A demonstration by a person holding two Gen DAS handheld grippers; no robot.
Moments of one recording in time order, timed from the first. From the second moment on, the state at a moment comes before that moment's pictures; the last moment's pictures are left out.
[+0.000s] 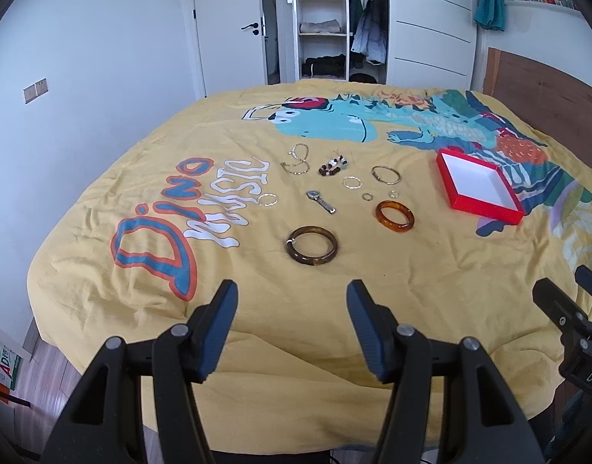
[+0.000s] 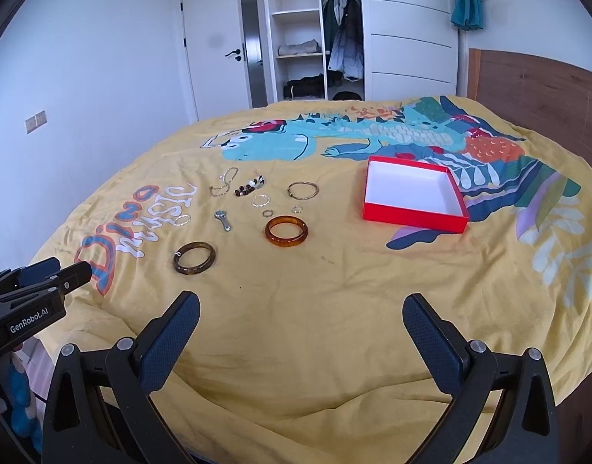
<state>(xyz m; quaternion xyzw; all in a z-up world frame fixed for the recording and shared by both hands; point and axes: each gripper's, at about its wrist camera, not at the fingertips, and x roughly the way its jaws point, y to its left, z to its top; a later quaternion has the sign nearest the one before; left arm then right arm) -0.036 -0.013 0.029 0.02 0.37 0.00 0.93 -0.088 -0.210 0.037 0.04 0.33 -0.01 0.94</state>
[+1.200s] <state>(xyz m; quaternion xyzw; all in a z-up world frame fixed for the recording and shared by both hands) -0.036 -0.008 0.022 0.00 0.38 -0.01 0.92 -0.092 -0.206 0.042 0.04 0.32 -0.02 0.94</state>
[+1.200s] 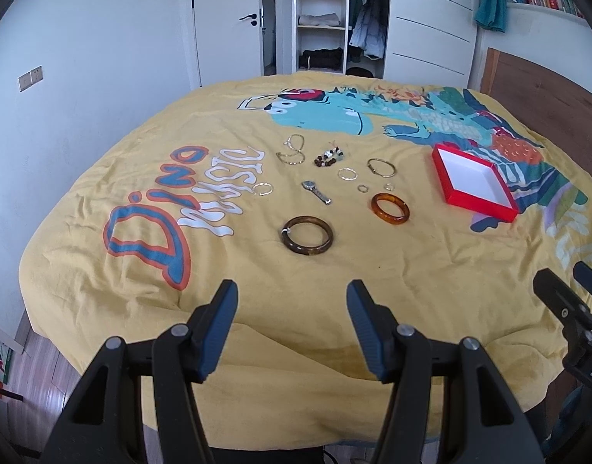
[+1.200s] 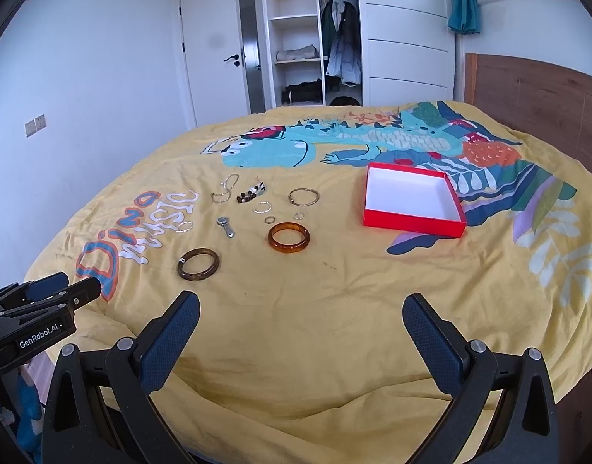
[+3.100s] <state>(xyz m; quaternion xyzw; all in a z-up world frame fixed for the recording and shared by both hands) 0.198 -0.006 -0.139 0.01 0.49 0.03 0.87 0.212 -0.228 -0.136 0.05 0.46 0.05 0.88</state>
